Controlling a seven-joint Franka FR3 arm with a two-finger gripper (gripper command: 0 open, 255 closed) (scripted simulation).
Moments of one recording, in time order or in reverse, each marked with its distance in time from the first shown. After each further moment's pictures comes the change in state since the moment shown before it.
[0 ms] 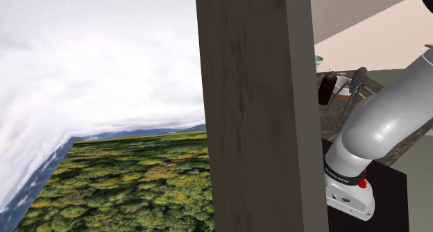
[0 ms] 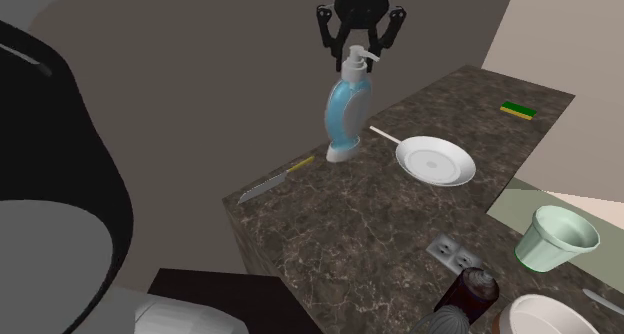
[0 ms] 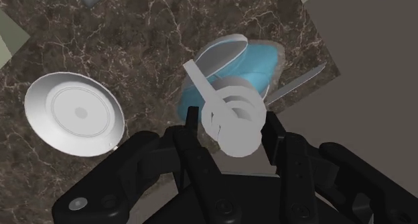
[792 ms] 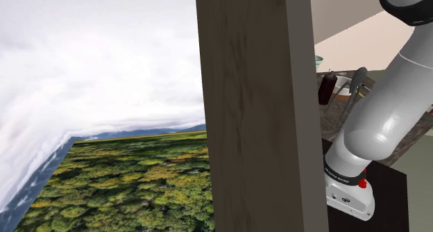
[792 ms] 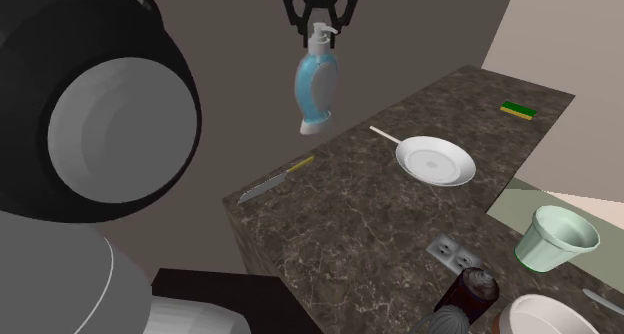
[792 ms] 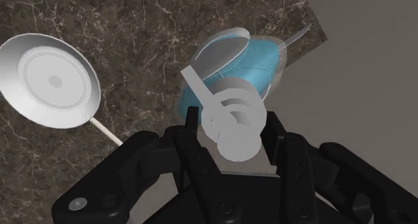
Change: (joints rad) arm 0.067 0.187 0.074 0.213 0.070 -0.036 0.141
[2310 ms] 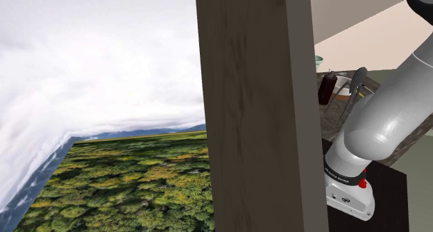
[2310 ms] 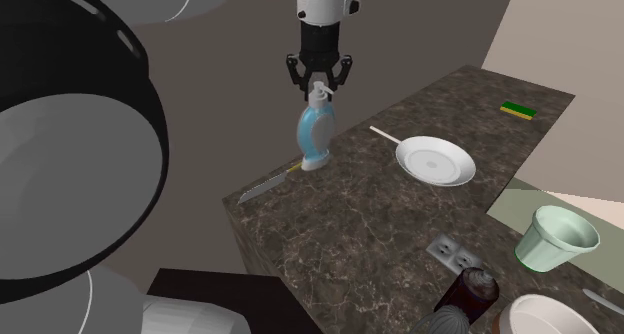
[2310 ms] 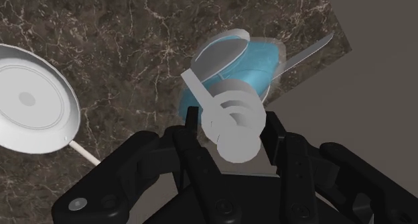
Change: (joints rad) arm 0.000 -0.111 0.012 -0.439 -0.033 0.332 0.017
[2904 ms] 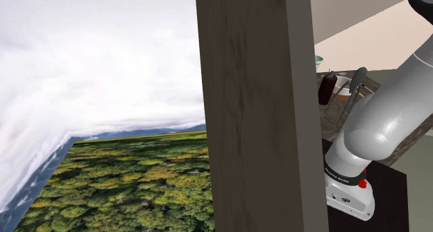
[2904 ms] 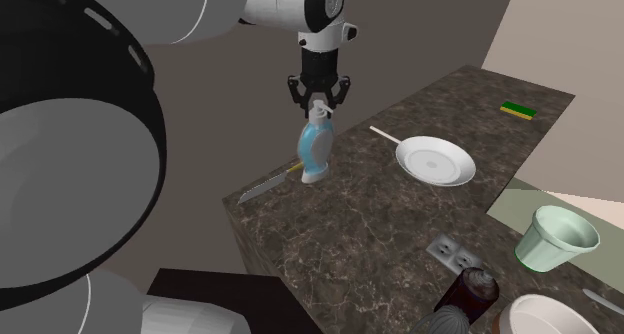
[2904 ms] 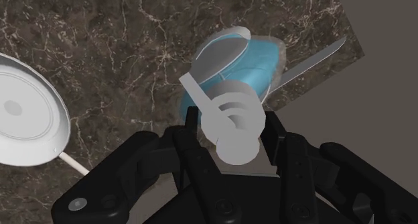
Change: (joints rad) arm -0.003 -0.007 -0.003 -0.127 -0.003 0.120 -0.002
